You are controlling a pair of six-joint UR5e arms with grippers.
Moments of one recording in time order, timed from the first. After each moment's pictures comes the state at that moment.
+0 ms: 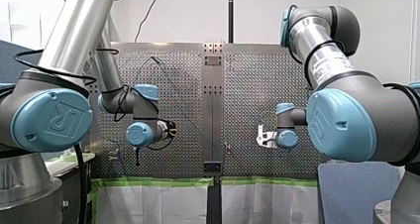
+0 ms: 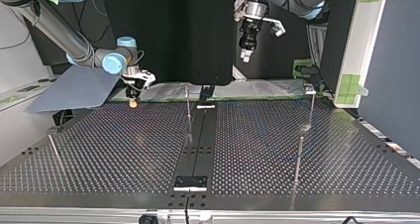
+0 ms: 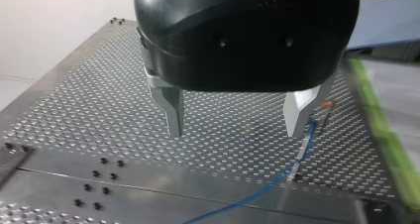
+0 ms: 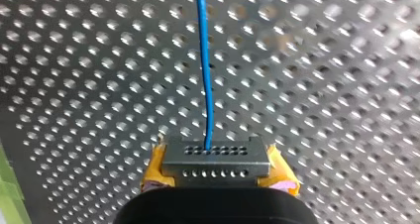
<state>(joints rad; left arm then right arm) -0.43 -1.92 -2.41 -2.00 -1.80 -1.71 1.85 -0.71 1.56 -0.67 1.55 1.59</state>
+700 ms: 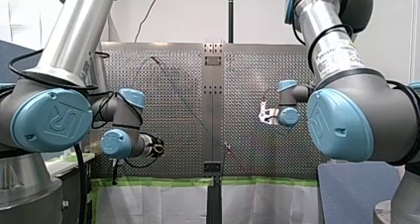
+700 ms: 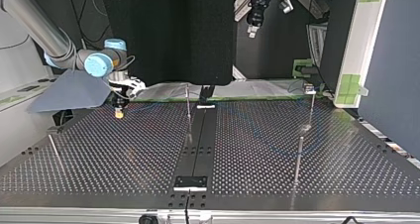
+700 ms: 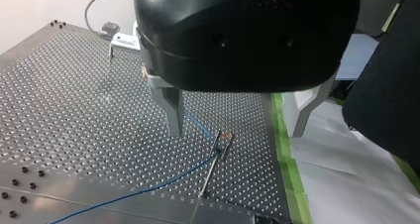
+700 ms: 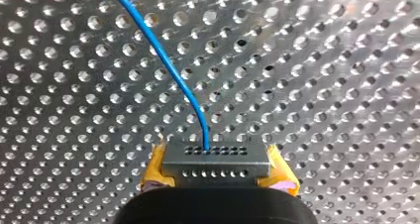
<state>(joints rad) -0.44 -1.92 -2.59 -2.00 -1.77 -1.70 1.84 -0.88 1.58 -0.62 1.57 1.63</state>
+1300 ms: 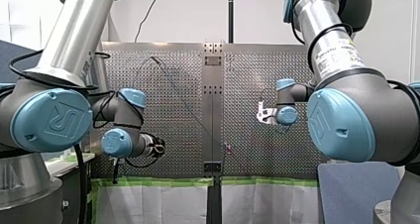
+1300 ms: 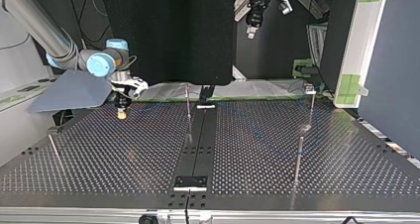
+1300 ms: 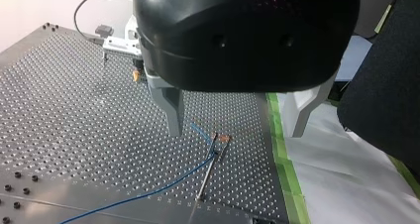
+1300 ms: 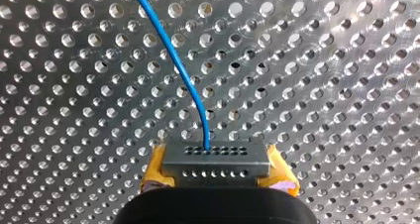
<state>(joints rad) -0.44 -1.92 -2.58 -2.02 -1.76 -1.69 1.86 -0.89 1.58 -0.63 1.57 1.59</state>
